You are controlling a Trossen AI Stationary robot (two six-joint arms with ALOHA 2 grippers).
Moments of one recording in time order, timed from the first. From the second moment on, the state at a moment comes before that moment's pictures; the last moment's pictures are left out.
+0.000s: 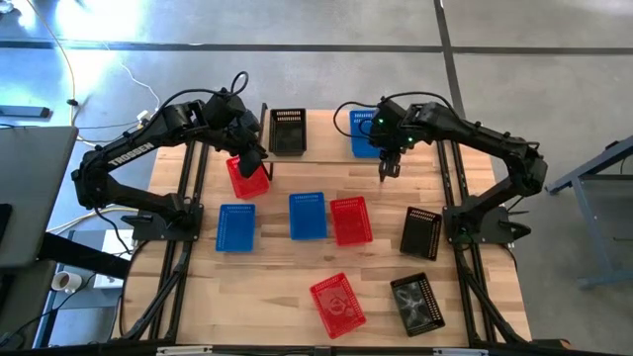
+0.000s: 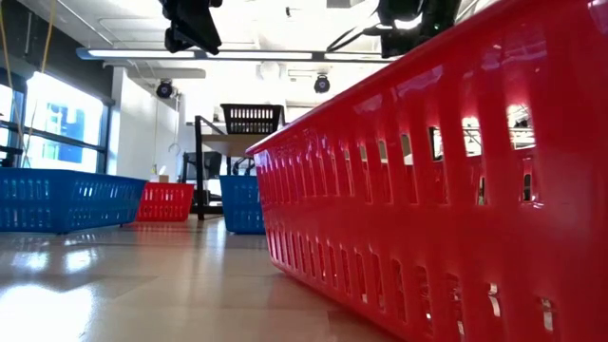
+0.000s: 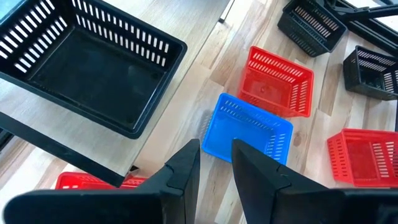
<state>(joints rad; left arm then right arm) 0.60 1.22 1.38 -1.04 0.20 -0.12 -0.48 1.48 1.44 -1.15 0.05 -0.30</state>
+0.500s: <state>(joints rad) 0.60 1.22 1.37 -1.05 0.13 -0.19 -0.47 1.44 1.53 -1.18 0.04 -0.15</state>
